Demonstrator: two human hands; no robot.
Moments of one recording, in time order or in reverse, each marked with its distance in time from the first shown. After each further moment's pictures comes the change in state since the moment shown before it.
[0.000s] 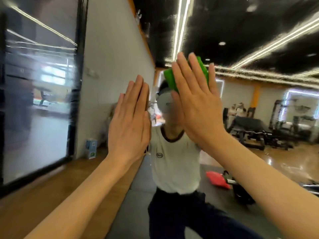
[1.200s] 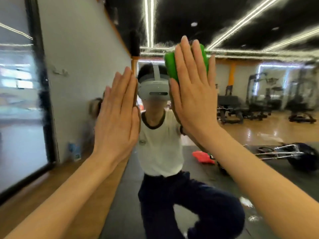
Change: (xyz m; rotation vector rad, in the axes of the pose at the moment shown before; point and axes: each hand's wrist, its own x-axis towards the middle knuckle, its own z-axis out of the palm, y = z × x) left_hand 0.002 0.057 0.006 -0.160 -0.126 0.107; right_hand -0.051 0.060 -0.021 -0.010 0.071 0.240
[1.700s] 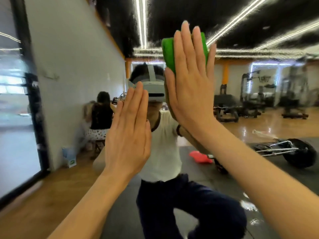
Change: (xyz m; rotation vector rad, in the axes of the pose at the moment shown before) left_hand -0.010 0.020 0.034 0.091 0.015 0.053; right_hand 0.020 0.004 0.007 -0.003 0.068 0.079
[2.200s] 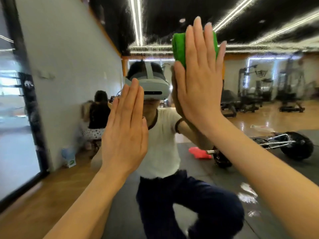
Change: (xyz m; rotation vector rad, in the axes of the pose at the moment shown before) left_hand -0.001 0.000 0.000 0.006 -0.011 0.005; right_hand -0.004 0.018 -0.008 0.000 0.012 0.091
